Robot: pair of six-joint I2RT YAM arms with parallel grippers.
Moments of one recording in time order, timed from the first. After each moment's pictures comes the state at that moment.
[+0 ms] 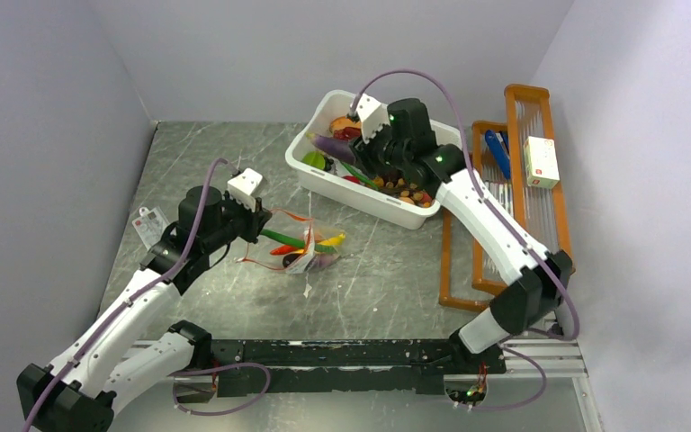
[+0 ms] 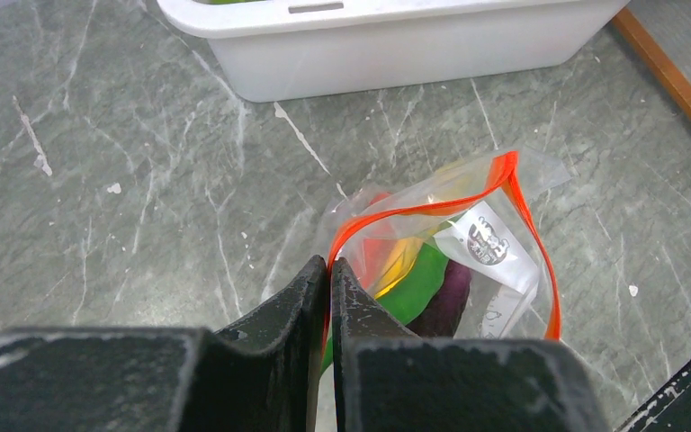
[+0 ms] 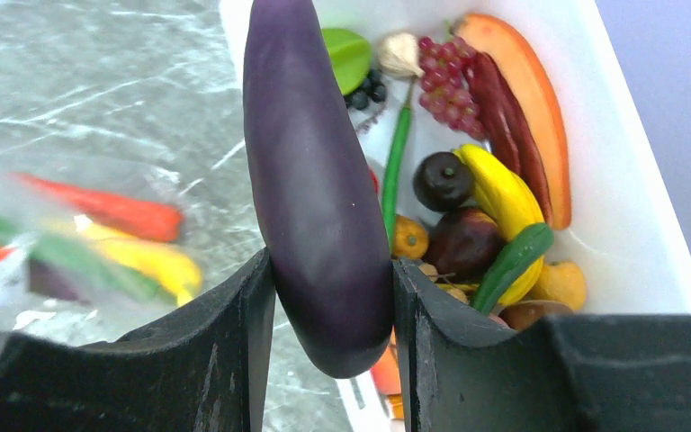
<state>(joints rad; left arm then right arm) -0.47 0.86 0.76 -0.27 0.14 0.02 0.52 1.58 1.60 -0.58 -0.14 -0.33</state>
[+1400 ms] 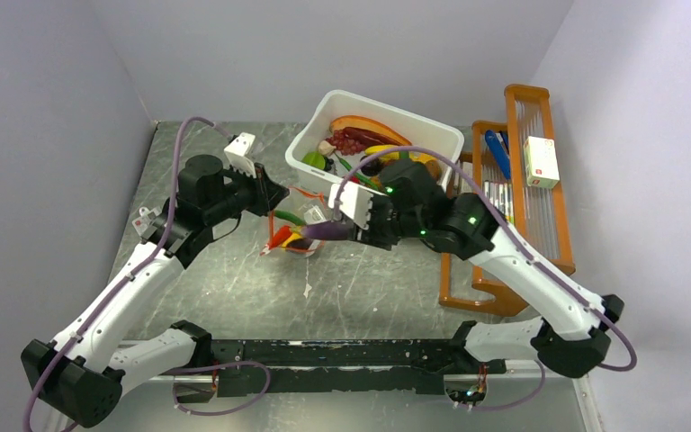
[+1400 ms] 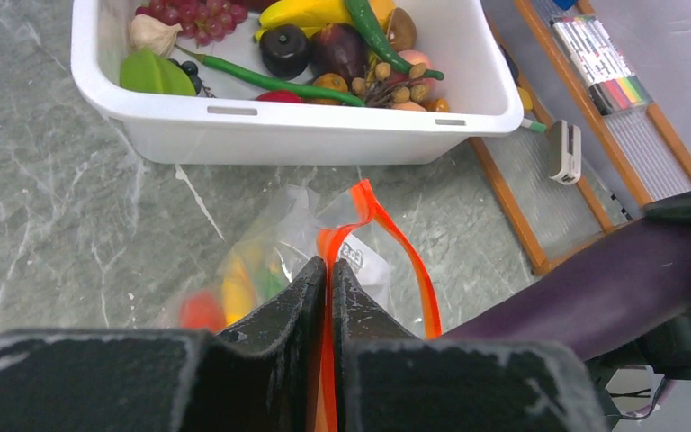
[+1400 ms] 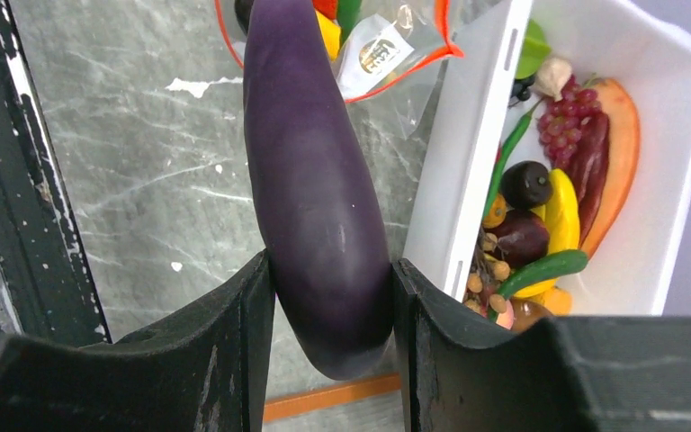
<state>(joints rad) -0.47 1.02 0.99 -0.26 0.26 -0.29 0.91 1.20 1.49 -0.99 -0.08 -0.61</state>
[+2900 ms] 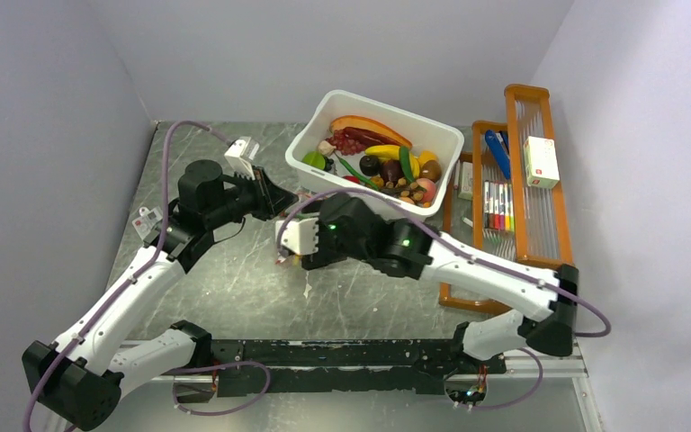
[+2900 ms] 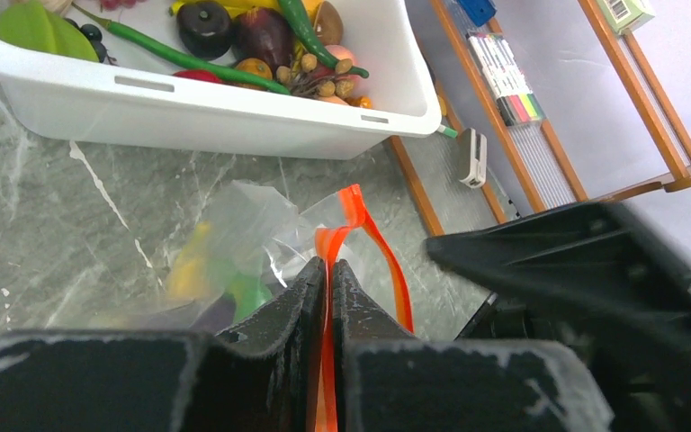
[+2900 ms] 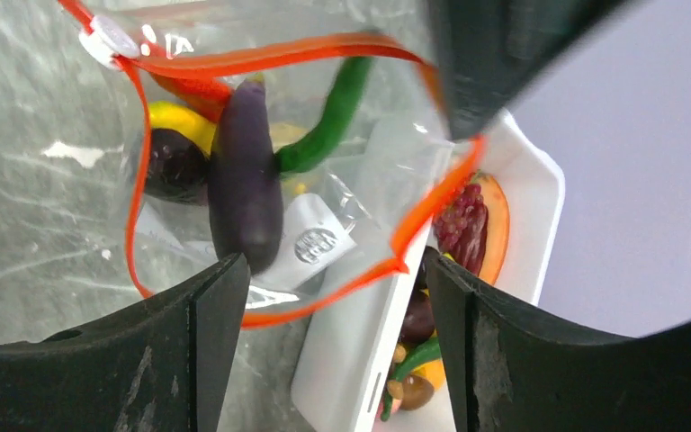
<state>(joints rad) -0.47 1.00 0.94 -0.18 0.37 -0.50 1.18 1.39 1.34 -0.59 0.27 -0.83</state>
